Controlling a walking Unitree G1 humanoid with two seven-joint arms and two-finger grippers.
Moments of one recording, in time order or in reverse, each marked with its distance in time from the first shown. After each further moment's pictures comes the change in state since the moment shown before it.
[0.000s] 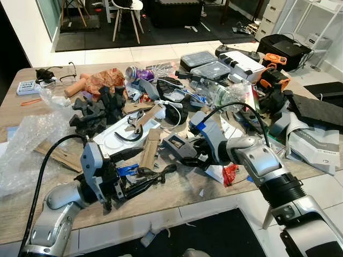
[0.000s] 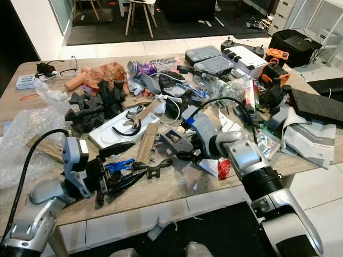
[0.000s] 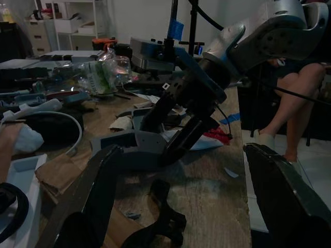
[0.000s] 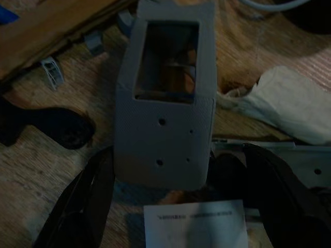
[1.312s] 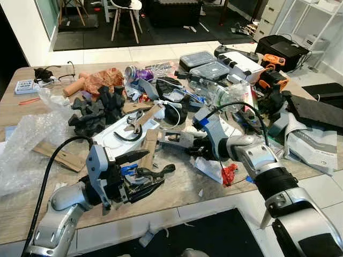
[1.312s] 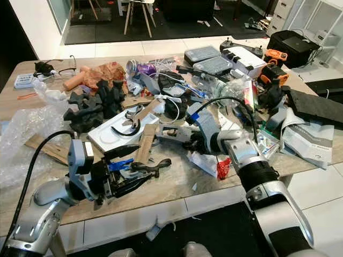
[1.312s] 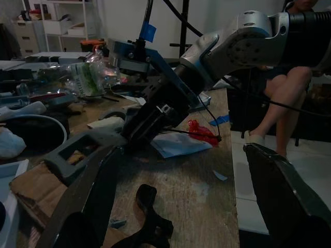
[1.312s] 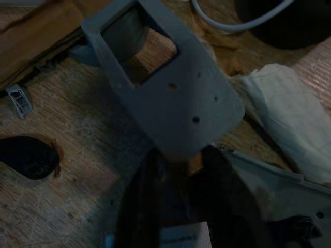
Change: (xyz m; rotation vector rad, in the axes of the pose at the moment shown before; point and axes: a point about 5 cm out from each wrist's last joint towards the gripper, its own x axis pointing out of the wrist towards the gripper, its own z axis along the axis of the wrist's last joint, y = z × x) left arm 0.006 -0.007 -0.002 -0.009 -0.002 -0.035; right arm 0.011 -0.016 -0.002 0.044 -0.088 -0.015
